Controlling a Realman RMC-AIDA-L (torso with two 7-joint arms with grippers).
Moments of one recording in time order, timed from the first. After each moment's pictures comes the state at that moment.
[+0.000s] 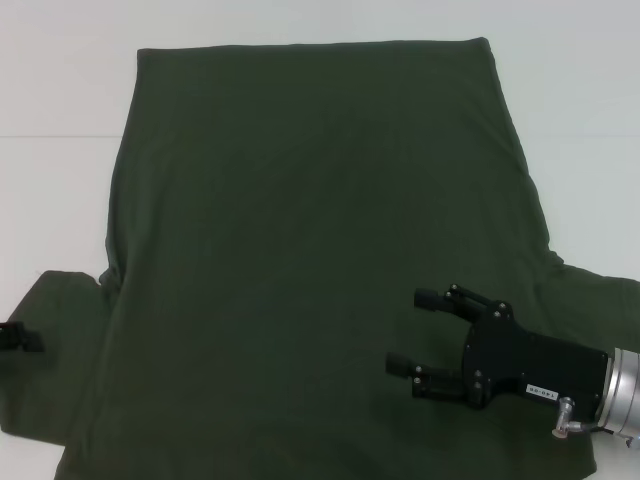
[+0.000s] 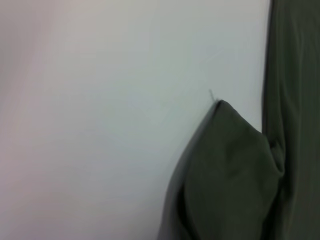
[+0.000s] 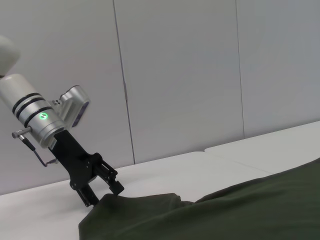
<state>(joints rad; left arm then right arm) -0.46 -1.91 0.42 0.75 2.54 1.49 -2.63 0.55 2.10 -0.27 -0.21 -2.19 -1.53 0.78</state>
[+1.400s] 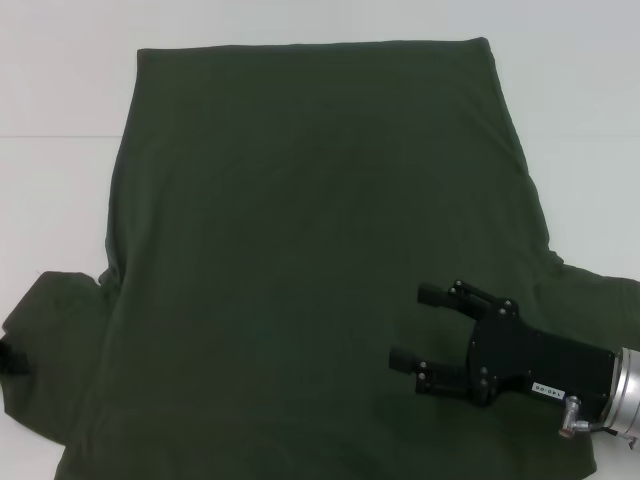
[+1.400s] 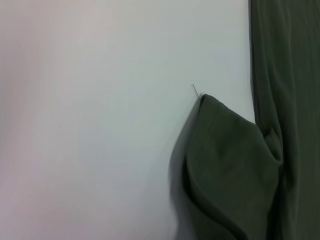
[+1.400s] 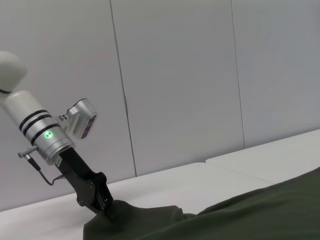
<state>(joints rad) -0.46 -1.93 0.49 0.78 2.54 1.46 -2.56 0.54 2.10 -0.27 -0.21 -2.17 -1.56 0.79</state>
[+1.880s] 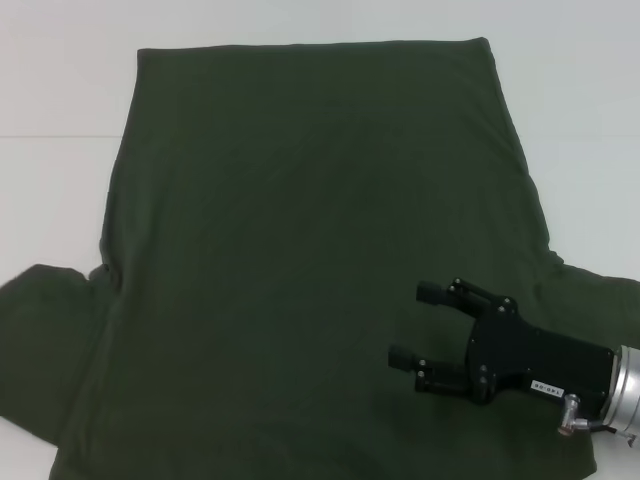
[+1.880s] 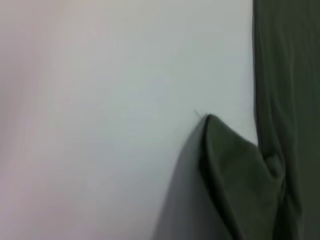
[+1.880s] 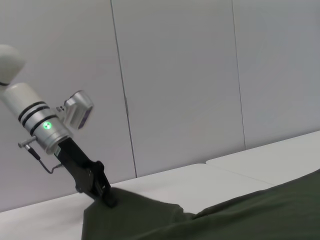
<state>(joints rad) -0.46 -1.88 0.47 0.81 2.54 1.49 -2.56 0.54 2.10 -0.27 -0.21 -2.17 -1.56 0.79</state>
